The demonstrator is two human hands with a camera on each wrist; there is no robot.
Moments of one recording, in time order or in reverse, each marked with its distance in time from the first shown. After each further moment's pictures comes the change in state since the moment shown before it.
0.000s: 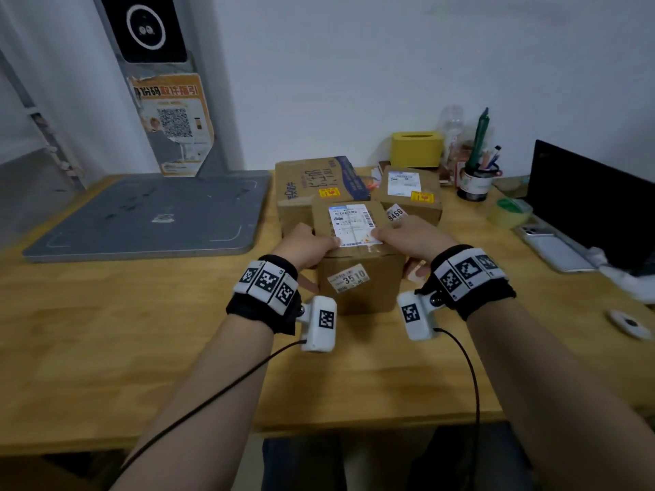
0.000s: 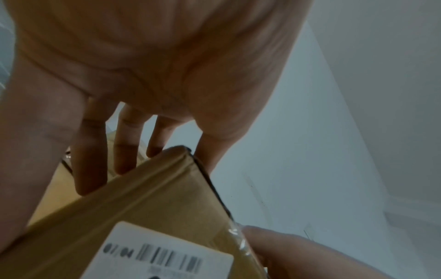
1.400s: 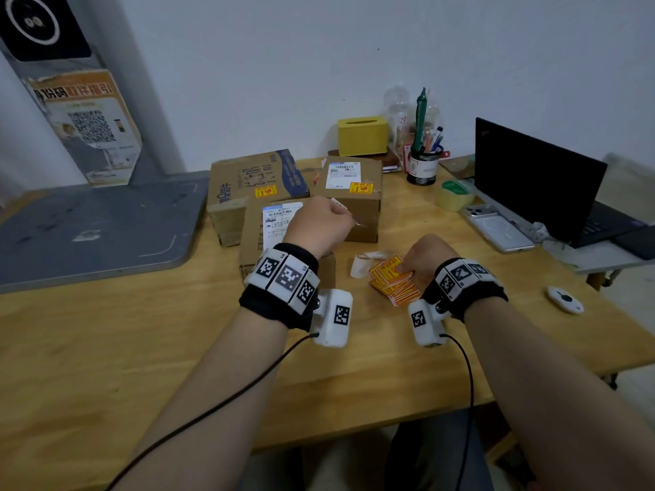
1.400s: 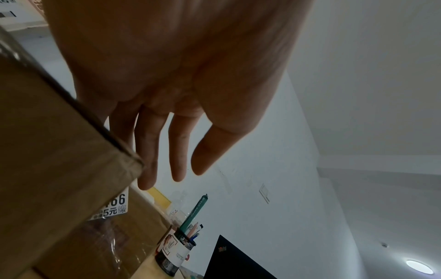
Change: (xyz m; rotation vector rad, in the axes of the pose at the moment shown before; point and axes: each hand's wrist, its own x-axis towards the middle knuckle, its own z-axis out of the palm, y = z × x) left_hand 0.005 0.078 0.110 0.217 0.093 0.365; right_hand 0.077 0.163 -0.046 -0.086 0.170 0.239
